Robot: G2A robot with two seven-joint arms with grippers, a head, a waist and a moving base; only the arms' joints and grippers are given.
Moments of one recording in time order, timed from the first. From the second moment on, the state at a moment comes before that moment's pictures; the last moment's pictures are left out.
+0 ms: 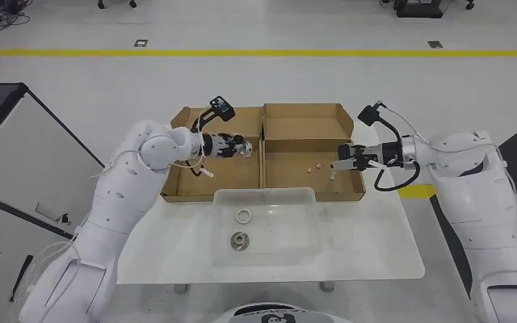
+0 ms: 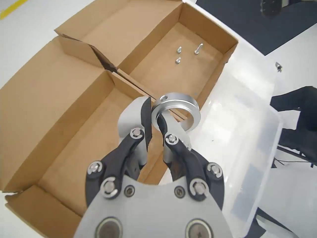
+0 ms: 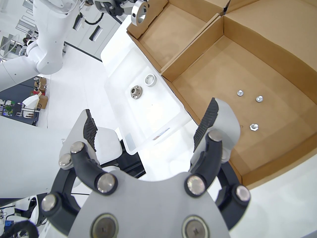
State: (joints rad) left arm 0.85 -1.16 -1.03 -1.32 0.62 -0.56 -0.97; right arm -1.09 -0.93 1.37 -1.51 0.08 -0.41 1.41
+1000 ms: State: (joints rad) left arm 0.56 -1.35 -0.56 -0.77 1.00 -0.63 -0.82; right arm -1.09 -0.93 1.37 -1.51 0.08 -0.41 1.41
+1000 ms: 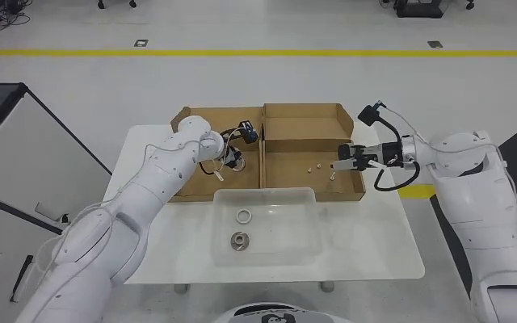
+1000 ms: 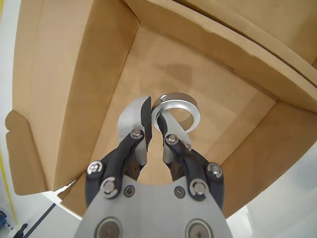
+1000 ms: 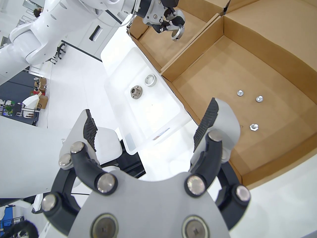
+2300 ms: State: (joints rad) left arm 0.45 -1.38 -0.60 -0.64 1.01 -0.72 -0.73; right arm -1.09 -0.93 1.37 -1.51 0.08 -0.41 1.41
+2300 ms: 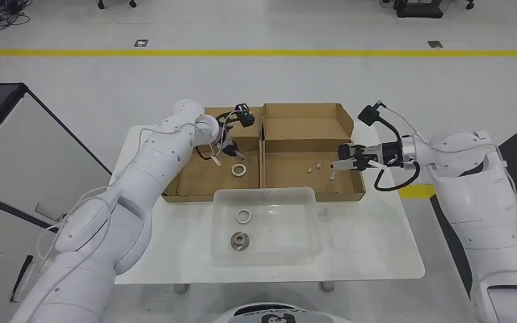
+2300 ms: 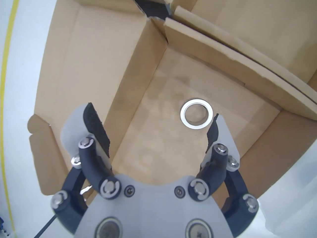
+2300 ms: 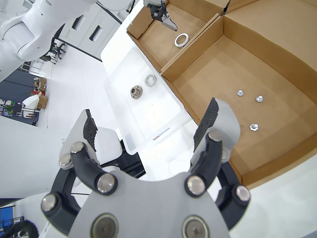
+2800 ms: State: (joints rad) left arm 0.58 -1.22 -0.70 -1.13 0.83 -0.81 -1.01; right arm -1.09 -0.93 1.37 -1.51 0.08 -0.41 1.41
